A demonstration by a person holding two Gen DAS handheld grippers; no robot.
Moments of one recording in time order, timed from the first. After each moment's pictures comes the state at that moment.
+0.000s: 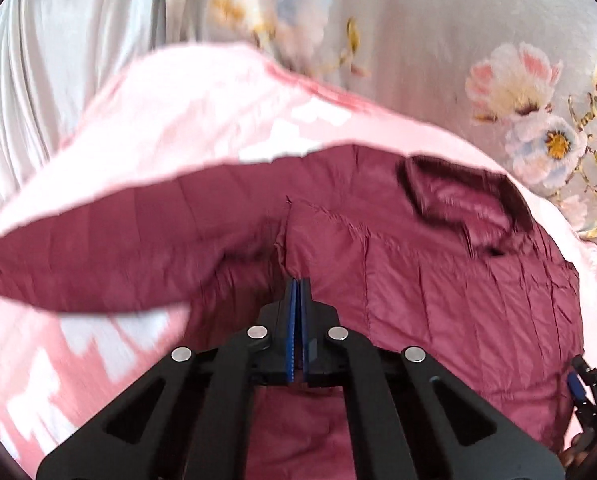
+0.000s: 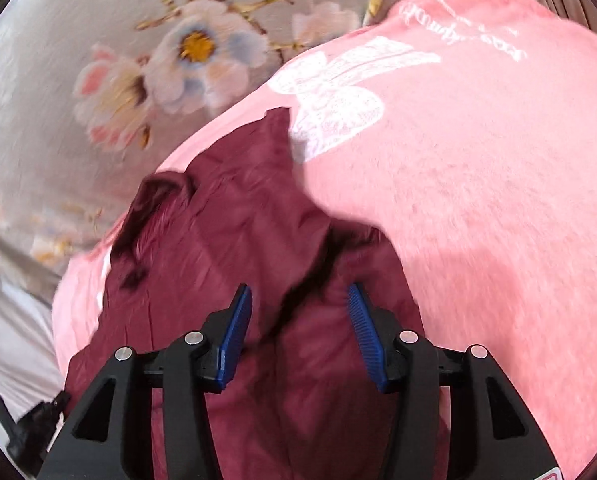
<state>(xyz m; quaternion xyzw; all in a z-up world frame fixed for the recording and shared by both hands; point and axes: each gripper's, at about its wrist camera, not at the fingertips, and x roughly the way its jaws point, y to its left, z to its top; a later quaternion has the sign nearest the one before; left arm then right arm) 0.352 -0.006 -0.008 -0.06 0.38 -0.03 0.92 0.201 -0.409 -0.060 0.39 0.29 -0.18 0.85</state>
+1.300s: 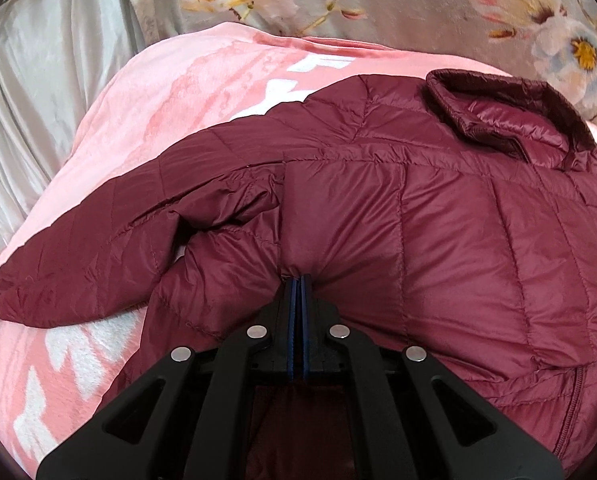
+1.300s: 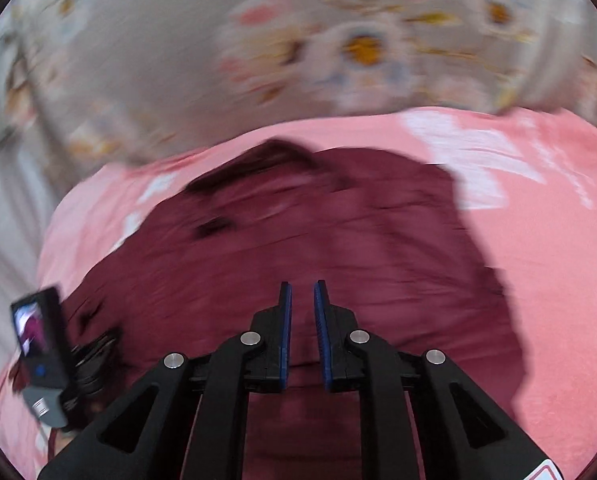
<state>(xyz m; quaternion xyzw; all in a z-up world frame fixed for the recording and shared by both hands) 0.371 -0.040 -0.080 0.05 0.41 0.02 0.91 0.242 -0.269 -0.001 0.16 0.32 -0.09 0.93</state>
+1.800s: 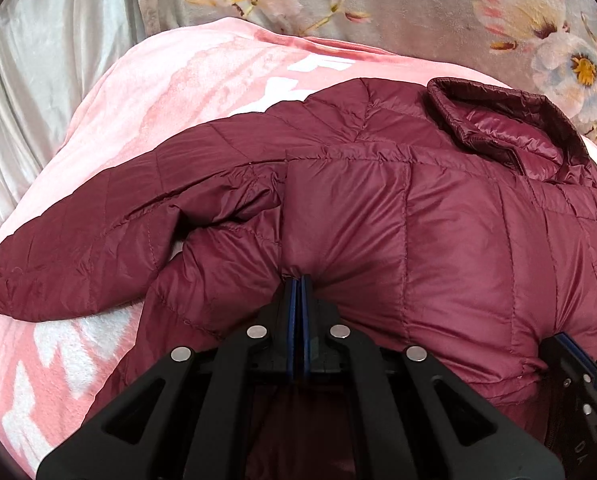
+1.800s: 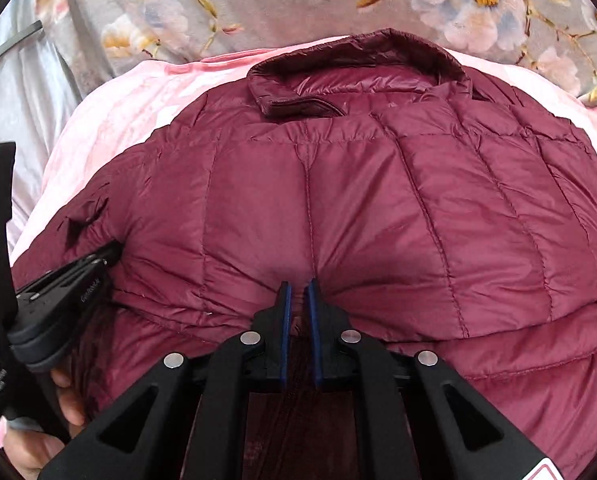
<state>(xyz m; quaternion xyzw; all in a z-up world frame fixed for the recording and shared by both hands) 0.371 -0.034 -0.079 0.02 0.41 0.00 0.91 0.303 -0.206 -0.075 0.11 0.41 -0.04 0.91</state>
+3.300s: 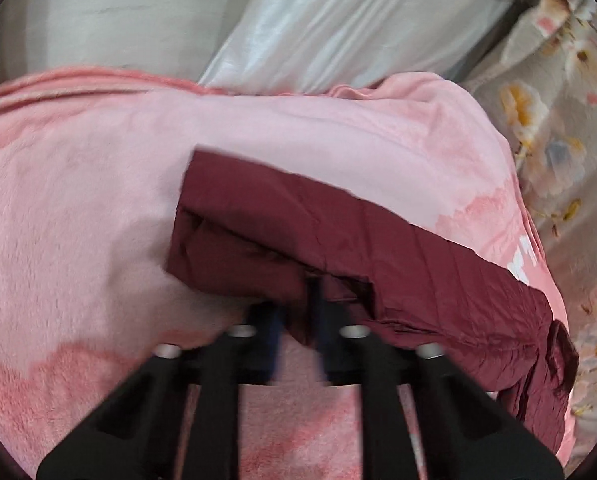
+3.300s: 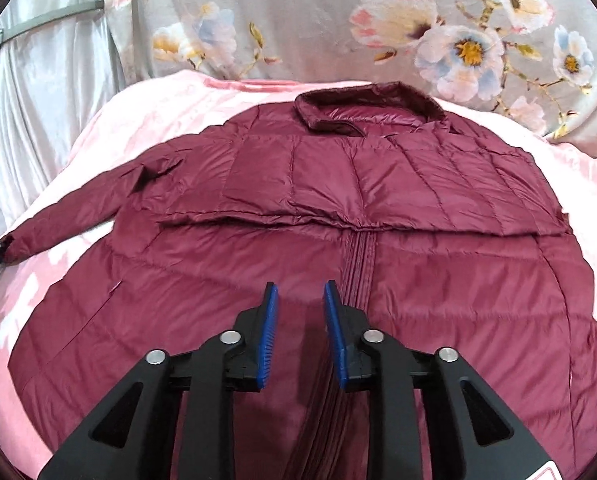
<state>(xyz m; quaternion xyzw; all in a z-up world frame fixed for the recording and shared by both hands) 0.303 0.346 -0.069 -0.30 0.37 0.15 0.86 0.196 -0.140 -0.059 0.05 0.34 -0.07 0.94</state>
